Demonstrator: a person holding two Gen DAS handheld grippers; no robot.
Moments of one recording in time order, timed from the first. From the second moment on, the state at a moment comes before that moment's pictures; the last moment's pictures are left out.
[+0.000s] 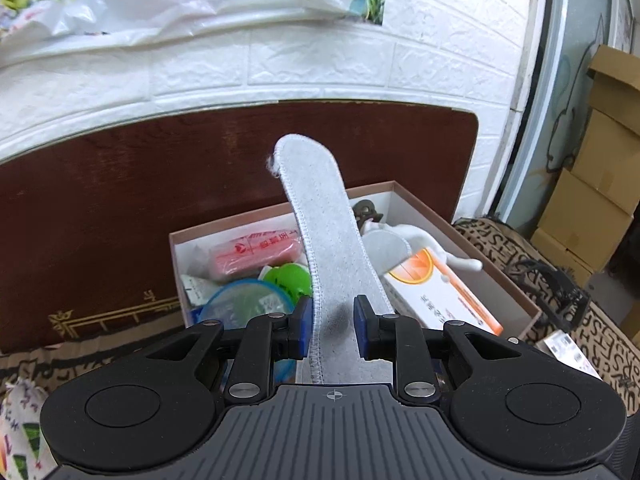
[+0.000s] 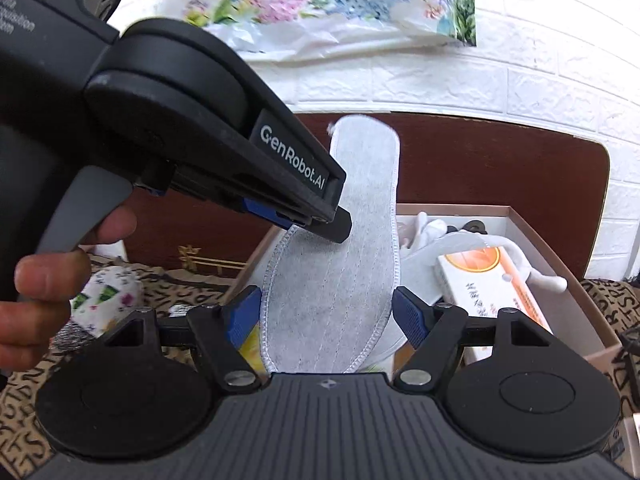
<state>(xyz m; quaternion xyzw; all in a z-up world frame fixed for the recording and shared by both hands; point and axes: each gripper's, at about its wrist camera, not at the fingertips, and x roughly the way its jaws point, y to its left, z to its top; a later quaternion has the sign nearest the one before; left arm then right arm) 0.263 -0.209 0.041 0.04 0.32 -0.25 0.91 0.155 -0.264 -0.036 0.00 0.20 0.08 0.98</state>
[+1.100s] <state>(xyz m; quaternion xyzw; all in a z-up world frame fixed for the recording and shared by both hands) 0.180 -0.167 0.019 0.05 0.30 -0.18 0.94 0.103 -0.245 -0.048 0.01 0.20 0.03 0.98</state>
